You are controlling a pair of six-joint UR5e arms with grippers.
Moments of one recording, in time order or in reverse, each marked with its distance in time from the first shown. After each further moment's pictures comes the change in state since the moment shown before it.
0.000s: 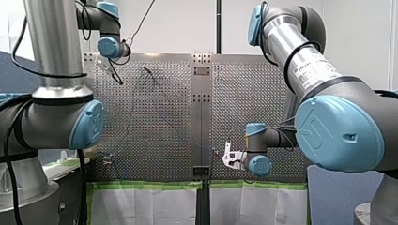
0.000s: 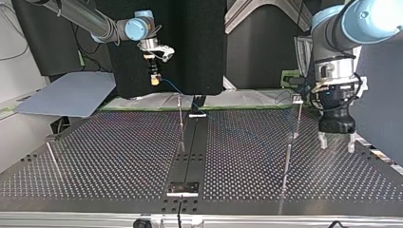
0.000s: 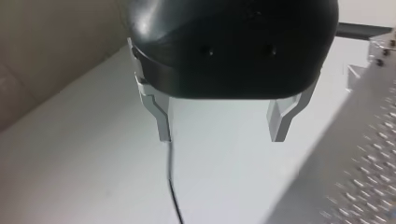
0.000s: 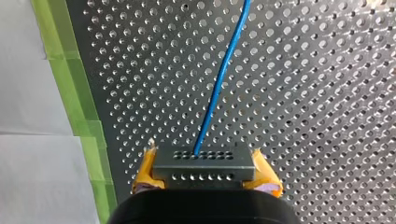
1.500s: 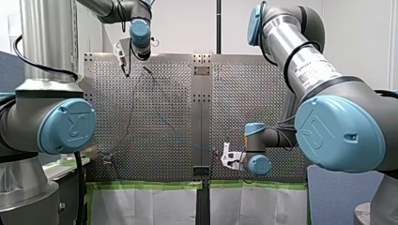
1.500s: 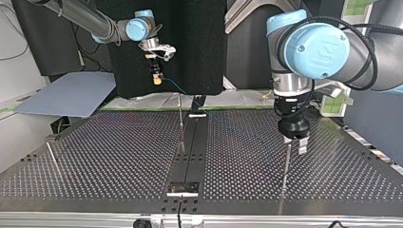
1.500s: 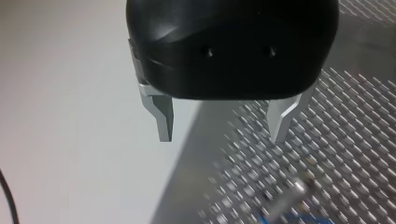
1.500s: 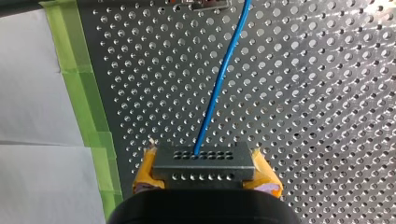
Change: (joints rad) left arm -0.323 -0.219 0.310 -0.414 -0.414 0.415; right arm 0.007 0.000 -0.005 0.023 -0.025 0.006
